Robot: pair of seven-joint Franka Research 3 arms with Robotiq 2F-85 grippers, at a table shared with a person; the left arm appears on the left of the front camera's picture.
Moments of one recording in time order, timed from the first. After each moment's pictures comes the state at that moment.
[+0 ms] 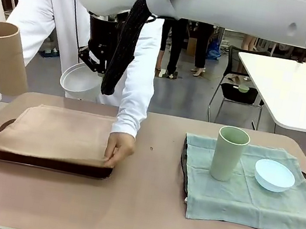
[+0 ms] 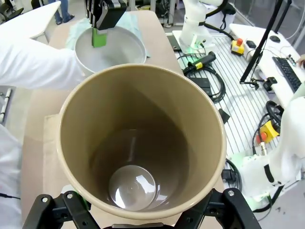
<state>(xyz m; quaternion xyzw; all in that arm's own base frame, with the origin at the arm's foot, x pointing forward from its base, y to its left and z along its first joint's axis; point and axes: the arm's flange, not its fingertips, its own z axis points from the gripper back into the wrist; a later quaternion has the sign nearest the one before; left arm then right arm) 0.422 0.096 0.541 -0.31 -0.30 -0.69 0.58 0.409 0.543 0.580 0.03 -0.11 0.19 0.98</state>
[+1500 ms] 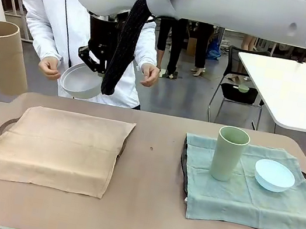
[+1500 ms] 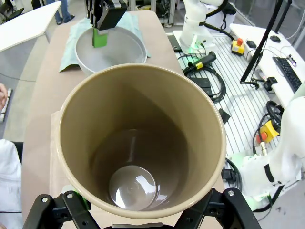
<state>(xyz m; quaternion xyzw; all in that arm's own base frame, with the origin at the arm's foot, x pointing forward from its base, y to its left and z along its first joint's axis) 0.422 0.096 0.542 -0.31 -0.30 -0.69 0.58 0.409 0.543 0.580 0.03 -0.11 0.19 0.98</state>
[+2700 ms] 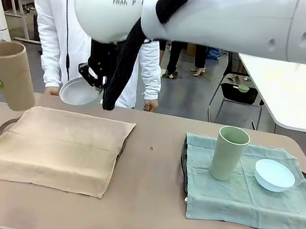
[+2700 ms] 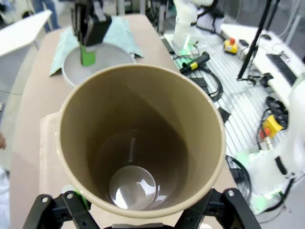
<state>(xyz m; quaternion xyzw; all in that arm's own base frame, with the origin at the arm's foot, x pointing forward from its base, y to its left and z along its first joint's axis) 0.445 0.095 0.470 -0.35 -0.31 -0.69 0.55 0.436 0.552 0.515 0.07 -0.09 0.19 0.97</state>
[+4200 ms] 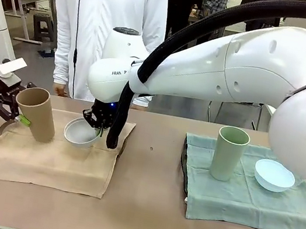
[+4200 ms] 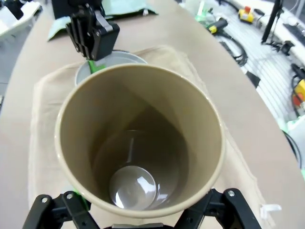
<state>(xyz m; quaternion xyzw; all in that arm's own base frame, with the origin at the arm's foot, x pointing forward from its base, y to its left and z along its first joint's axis) 0.498 0.079 0.335 -0.32 -0.31 -0.72 0.54 0.491 0.561 0.358 0.10 -0.05 0.24 0.96</state>
